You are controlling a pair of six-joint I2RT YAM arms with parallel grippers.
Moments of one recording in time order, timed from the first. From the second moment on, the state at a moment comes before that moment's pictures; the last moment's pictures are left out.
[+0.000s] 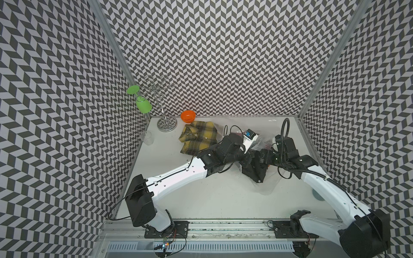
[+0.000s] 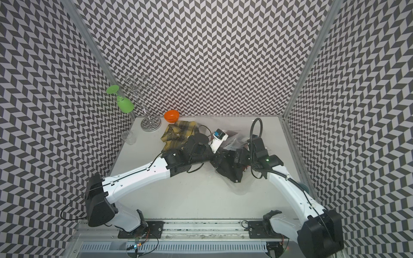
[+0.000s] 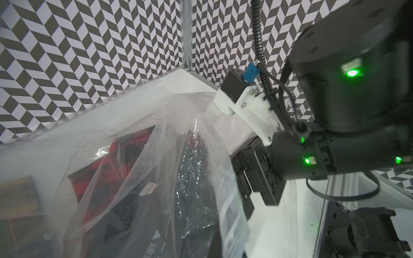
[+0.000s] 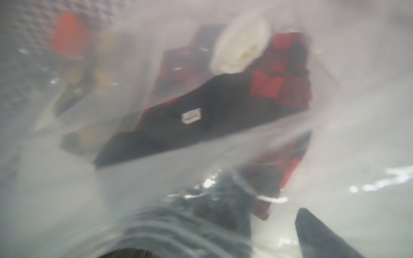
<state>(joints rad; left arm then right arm) -0.99 1.53 1.35 -0.26 0.09 -0.16 0.31 1.17 0.90 -0.64 0.03 0.50</state>
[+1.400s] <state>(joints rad) -1.11 1.54 1.22 -0.16 0.08 -0.26 0.30 0.92 0.66 -0.57 -0.24 0.76</state>
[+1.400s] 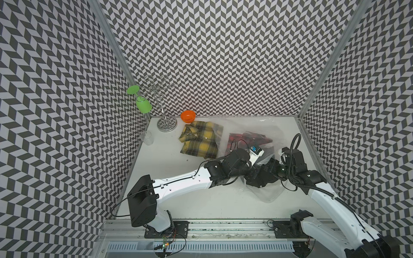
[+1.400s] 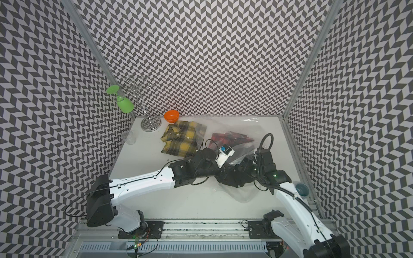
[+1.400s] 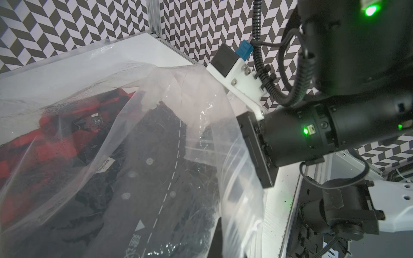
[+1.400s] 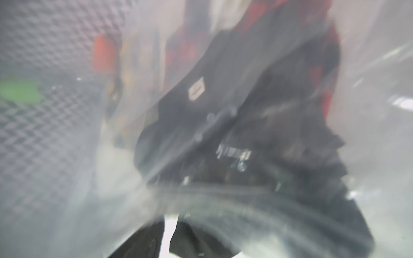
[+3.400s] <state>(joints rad) -1.12 1.57 1.23 -0.16 0.10 -0.26 0.47 0.97 0.08 0.30 -0.17 1.49</state>
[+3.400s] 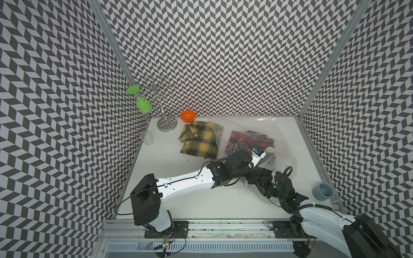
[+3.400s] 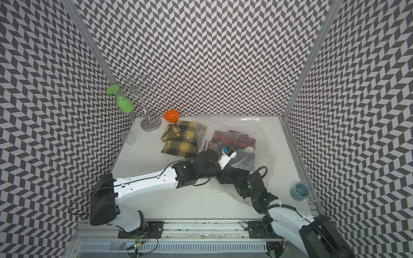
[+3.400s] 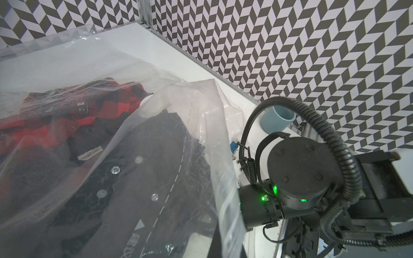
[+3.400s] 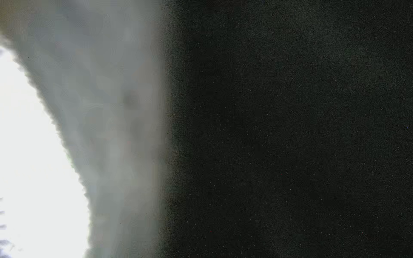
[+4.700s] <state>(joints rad) -1.13 1.64 1.30 -0.16 0.11 -0.27 0.38 0.99 0.10 0.42 -0.31 1.35</state>
